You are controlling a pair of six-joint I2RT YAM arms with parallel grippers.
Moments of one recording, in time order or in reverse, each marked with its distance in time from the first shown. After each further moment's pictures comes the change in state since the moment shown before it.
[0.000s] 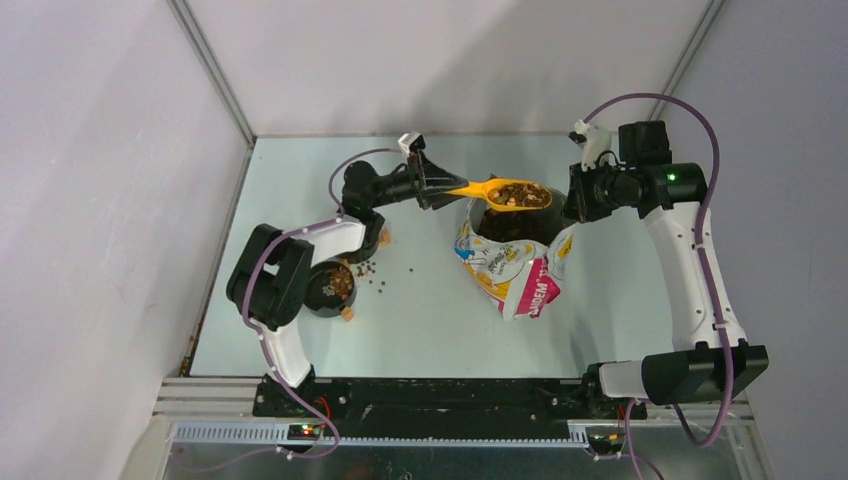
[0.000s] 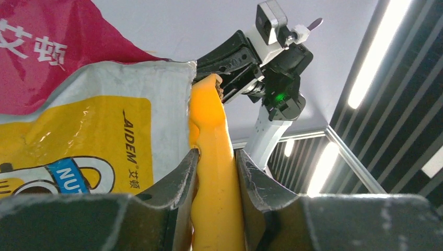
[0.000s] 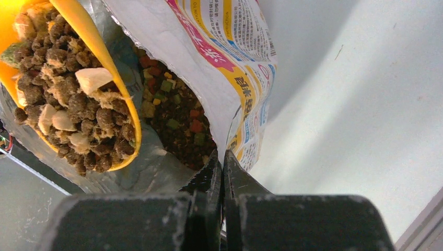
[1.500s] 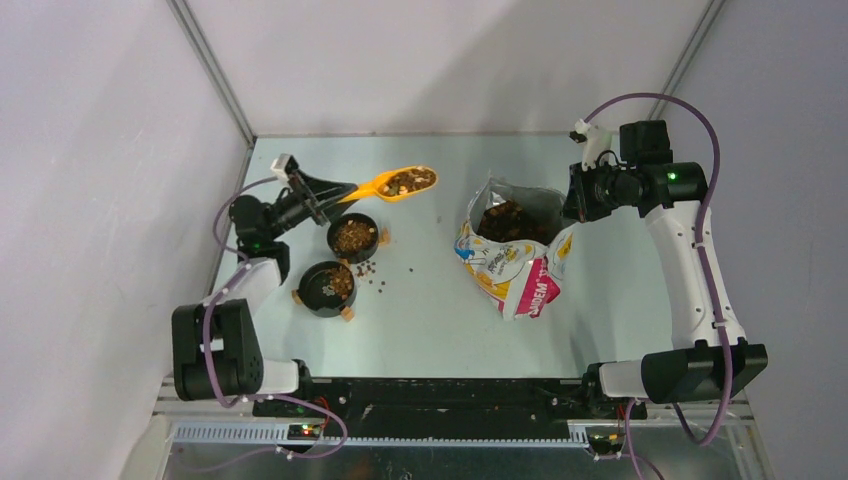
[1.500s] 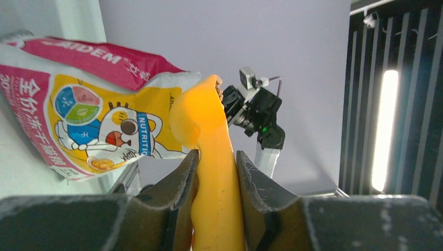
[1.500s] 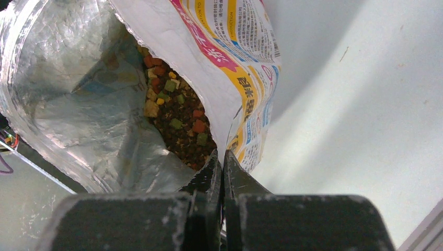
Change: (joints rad) left arm 0.543 -0.447 -0.418 -0.089 0.127 0.056; right arm -0.009 0.006 0.002 -0.002 -0.027 -0.006
